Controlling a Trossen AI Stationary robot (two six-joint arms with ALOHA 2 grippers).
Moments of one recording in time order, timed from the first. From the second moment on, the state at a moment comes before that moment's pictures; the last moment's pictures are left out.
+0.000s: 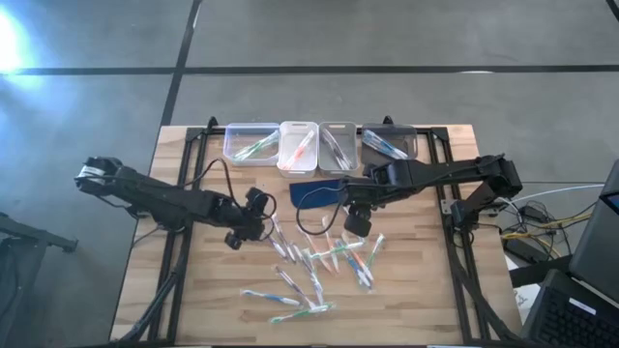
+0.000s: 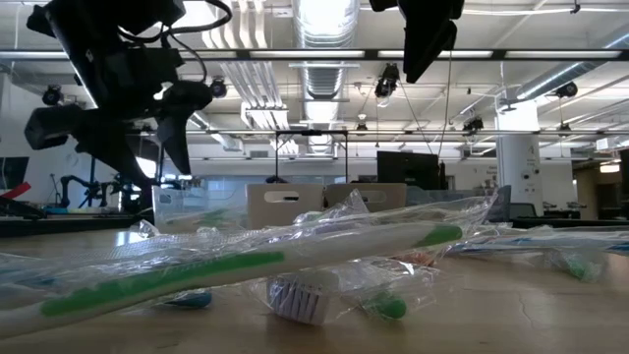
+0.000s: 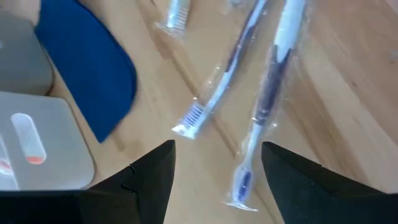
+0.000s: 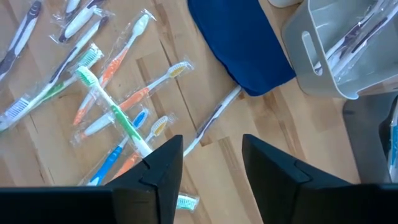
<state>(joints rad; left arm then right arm) -0.18 1.20 0.68 -0.52 -0.27 0.52 0.09 1.64 1.60 -1.22 0.19 0.46</state>
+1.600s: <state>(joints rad) -0.18 1.46 0.68 -0.59 -0.36 0.56 0.09 1.64 1.60 -1.22 0.21 0.45</state>
